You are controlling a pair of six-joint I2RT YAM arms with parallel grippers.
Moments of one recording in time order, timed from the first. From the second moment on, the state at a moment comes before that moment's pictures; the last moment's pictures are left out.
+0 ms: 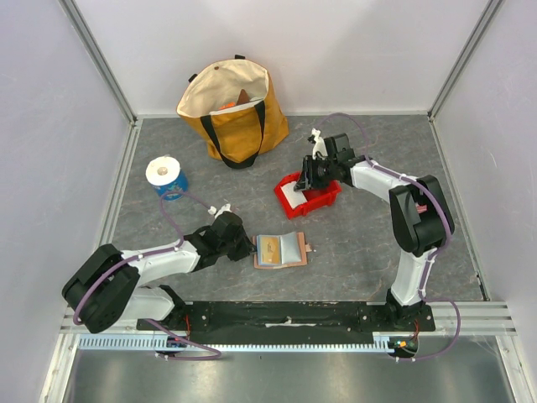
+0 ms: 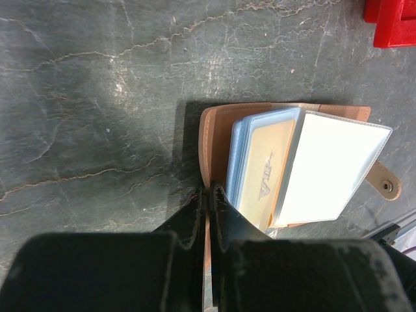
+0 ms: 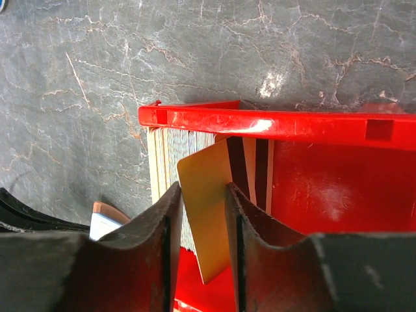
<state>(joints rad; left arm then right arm) -0.73 1.28 0.44 0.00 -0.02 -1.05 0.37 1.90 1.27 -0.23 -0.47 0.30</state>
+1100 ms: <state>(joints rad) -0.73 1.30 0.44 0.02 0.00 -1.05 0.34 1.90 1.30 -0.31 -0.36 0.26</state>
